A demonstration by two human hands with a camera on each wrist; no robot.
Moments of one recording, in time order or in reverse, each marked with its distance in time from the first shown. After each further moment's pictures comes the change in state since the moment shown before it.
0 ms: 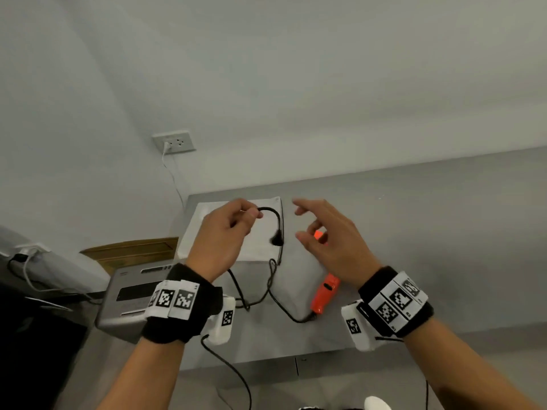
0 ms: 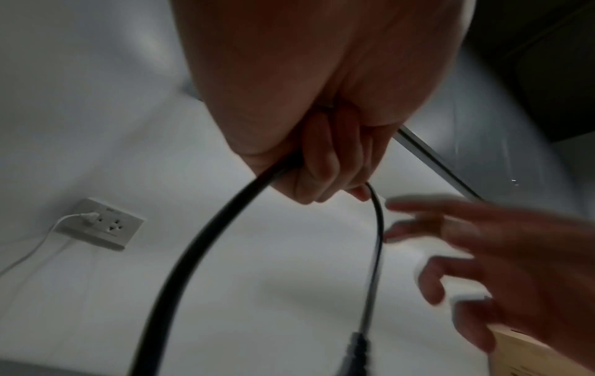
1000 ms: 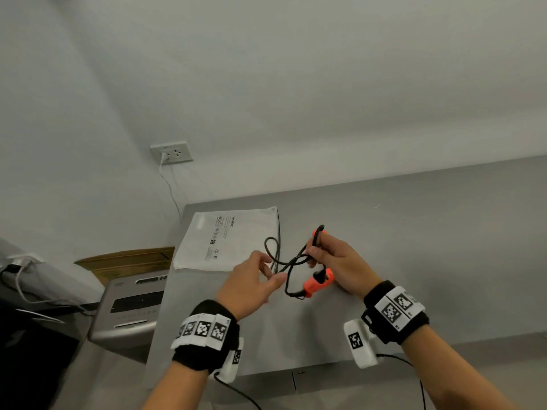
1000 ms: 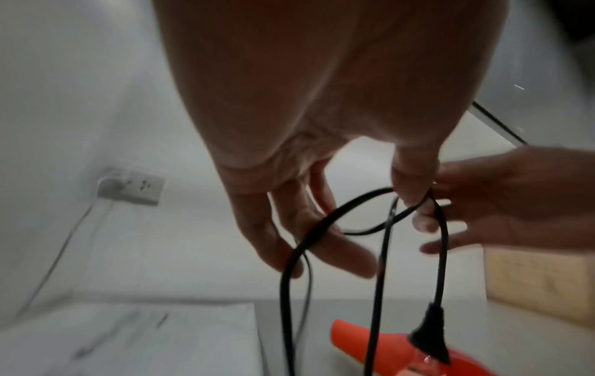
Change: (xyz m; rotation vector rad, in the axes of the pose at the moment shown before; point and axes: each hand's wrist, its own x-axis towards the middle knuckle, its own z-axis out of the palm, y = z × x) left_hand -0.021 -0.056 0.058 0.266 -0.254 -0.205; right_hand -0.010 0.056 0.003 0.391 -0.178 0.323
